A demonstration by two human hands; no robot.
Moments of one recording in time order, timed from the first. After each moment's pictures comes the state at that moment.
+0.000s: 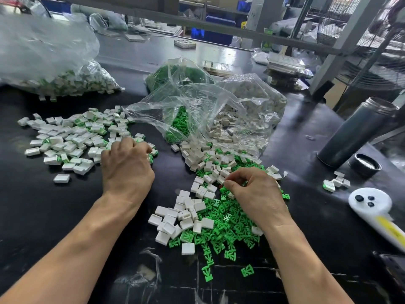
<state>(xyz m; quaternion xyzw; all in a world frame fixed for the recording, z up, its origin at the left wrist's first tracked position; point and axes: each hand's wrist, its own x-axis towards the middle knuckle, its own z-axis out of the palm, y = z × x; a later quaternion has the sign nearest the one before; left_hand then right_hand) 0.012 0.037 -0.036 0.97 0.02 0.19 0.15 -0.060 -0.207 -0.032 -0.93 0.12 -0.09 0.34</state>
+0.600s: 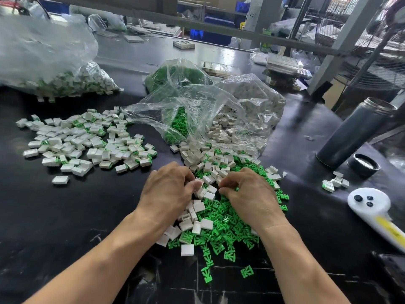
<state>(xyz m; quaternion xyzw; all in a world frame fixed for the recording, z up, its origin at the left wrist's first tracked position) -0.022 -0.012 -0.041 0.95 -0.10 0.03 0.30 -0.058 -0.197 -0.033 -0.96 0.10 -0.05 0.24</state>
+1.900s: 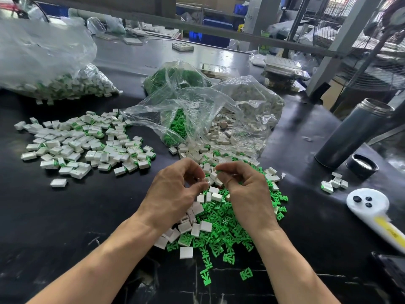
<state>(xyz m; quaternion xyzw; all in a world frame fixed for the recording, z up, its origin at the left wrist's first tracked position) -0.028 -0.013 -0.039 0.85 -0.16 0.02 0.50 -0.060 -0.186 -0.041 -0.80 0.06 -0.16 0.58</state>
